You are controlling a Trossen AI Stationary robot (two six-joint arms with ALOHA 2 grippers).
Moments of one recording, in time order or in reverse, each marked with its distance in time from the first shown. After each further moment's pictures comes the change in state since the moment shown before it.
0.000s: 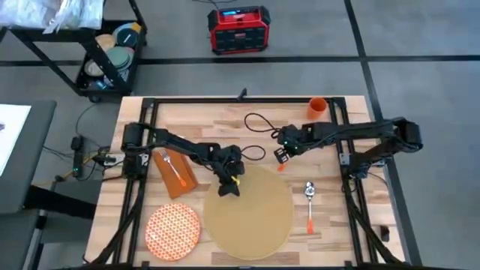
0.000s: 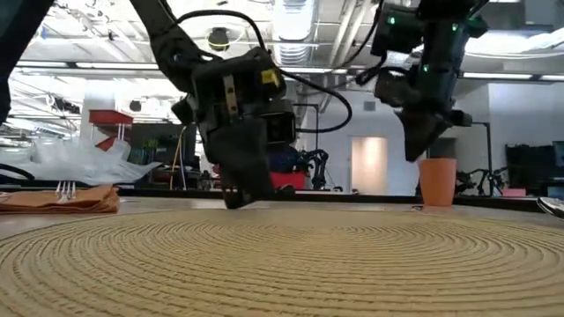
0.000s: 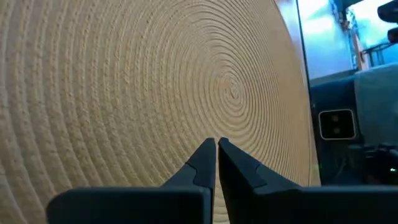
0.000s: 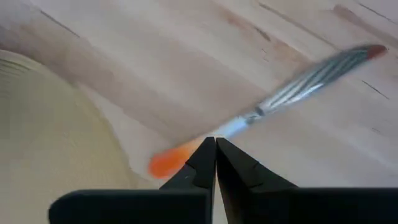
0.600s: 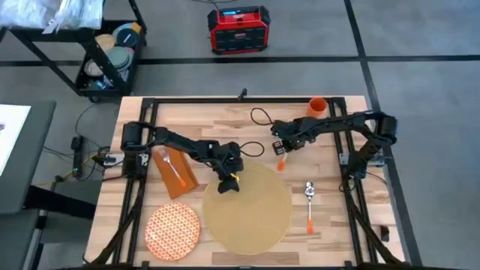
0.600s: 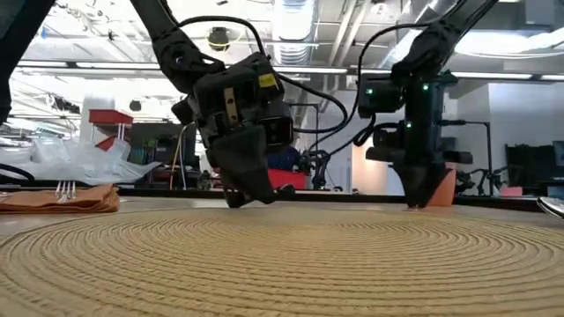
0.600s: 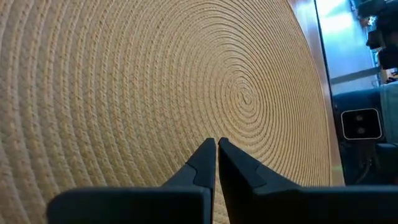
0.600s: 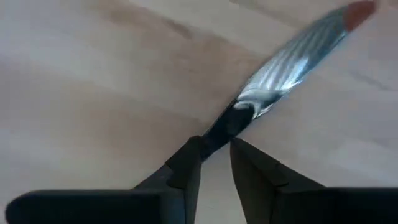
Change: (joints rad) left arm 0.036 -0.014 -0.004 -0.019 -0.016 0.061; right arm -0.188 0.263 -0.029 0.136 -0.128 0.034
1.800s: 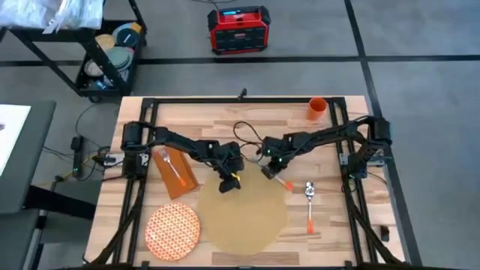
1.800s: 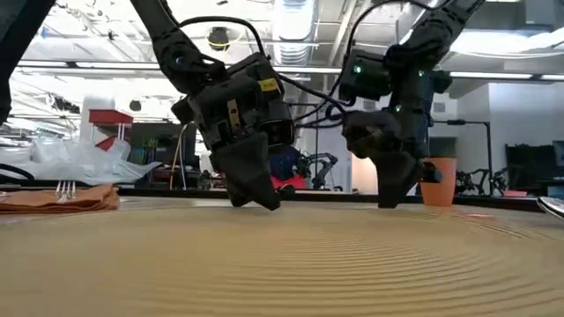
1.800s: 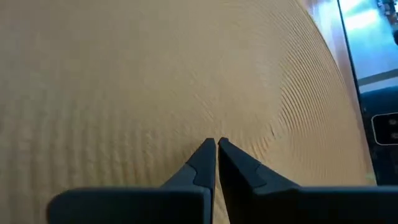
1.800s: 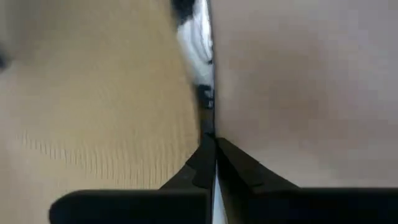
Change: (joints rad) left arm 0.003 0.000 0.000 0.011 -0.091 0.029; right arm 0.268 0.020 0.048 0.229 -0.317 -0.179
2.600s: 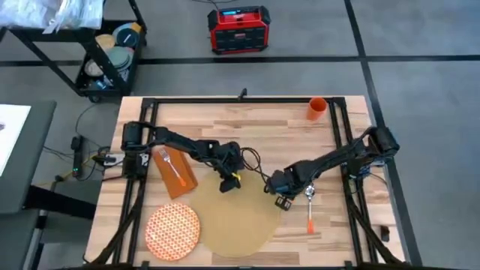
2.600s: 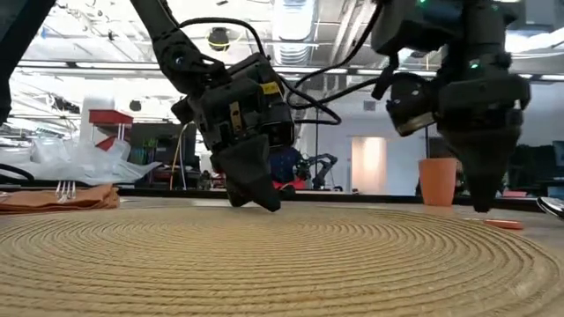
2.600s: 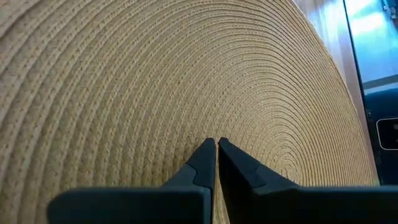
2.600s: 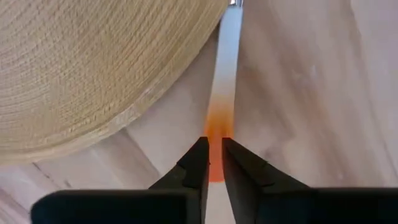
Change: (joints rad) left arm 0.002 0.000 0.000 -0.002 -0.005 -0.011; right arm 0.362 -0.018 0.077 -0.351 0.200 0.146
